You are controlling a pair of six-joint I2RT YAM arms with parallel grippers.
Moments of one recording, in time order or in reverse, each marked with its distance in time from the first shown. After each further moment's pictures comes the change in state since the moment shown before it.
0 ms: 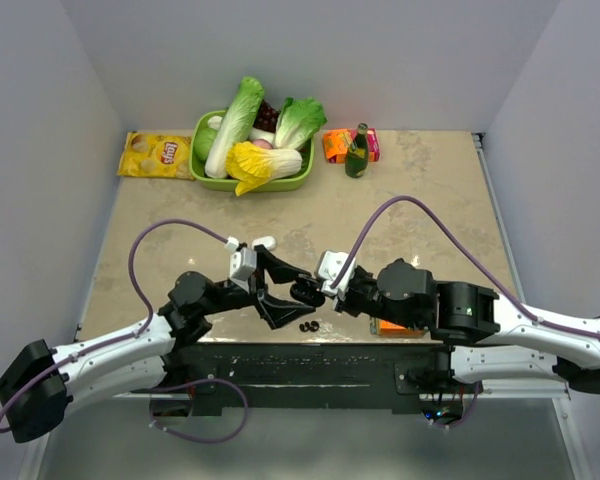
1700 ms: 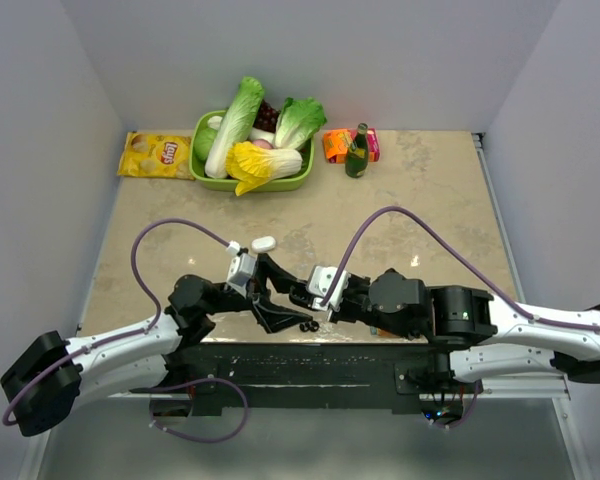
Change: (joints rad) left arm 0.019 0.071 -0.053 0.211 0.165 -0.071; right arm 0.083 0.032 0.032 -0.037 0.094 -0.072
